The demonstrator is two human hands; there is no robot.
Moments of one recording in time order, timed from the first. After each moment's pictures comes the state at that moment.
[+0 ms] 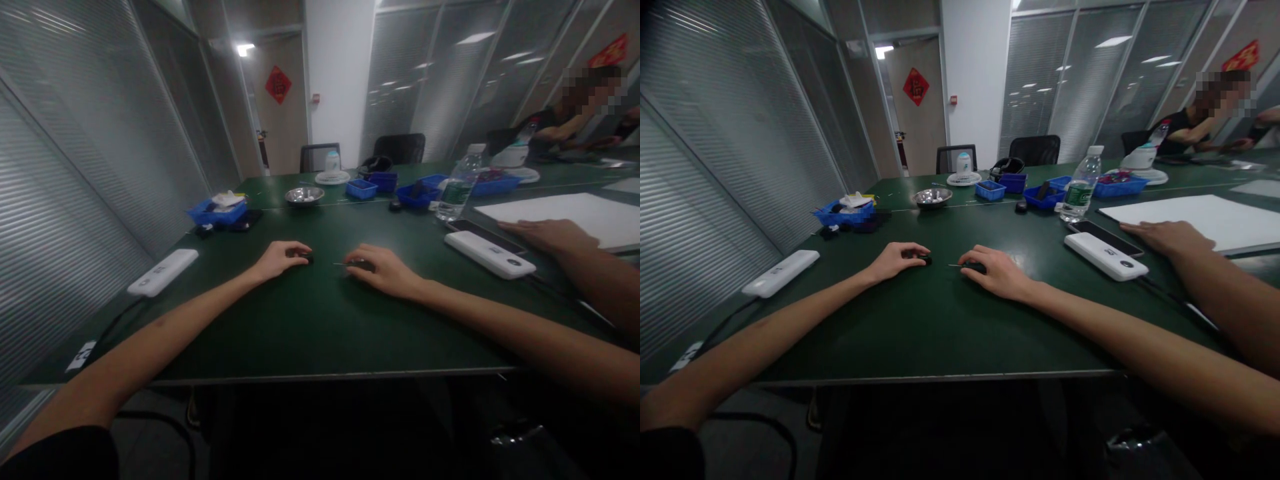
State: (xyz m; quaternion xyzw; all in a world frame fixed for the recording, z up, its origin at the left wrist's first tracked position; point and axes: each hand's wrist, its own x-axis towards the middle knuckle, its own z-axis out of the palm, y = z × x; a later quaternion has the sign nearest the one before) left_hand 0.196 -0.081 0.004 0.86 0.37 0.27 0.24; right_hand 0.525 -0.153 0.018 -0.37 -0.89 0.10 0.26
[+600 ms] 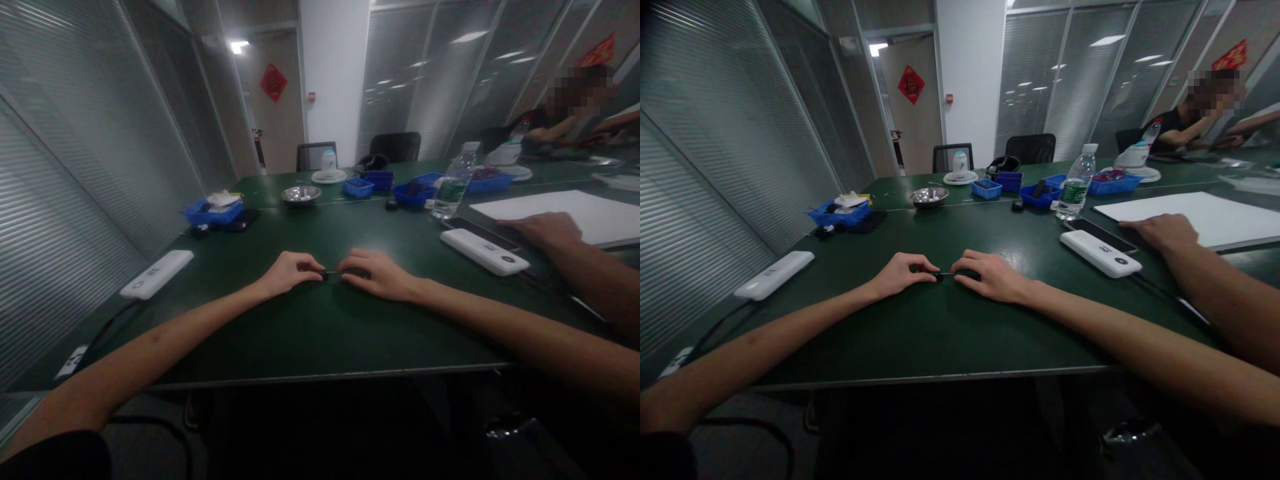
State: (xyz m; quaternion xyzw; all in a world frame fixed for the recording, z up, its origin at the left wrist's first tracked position) left_hand 0.234 -0.124 0.008 0.85 0.32 0.28 0.33; right_hand 0.523 -0.156 0.017 -0.31 -0.92 0.08 0.22
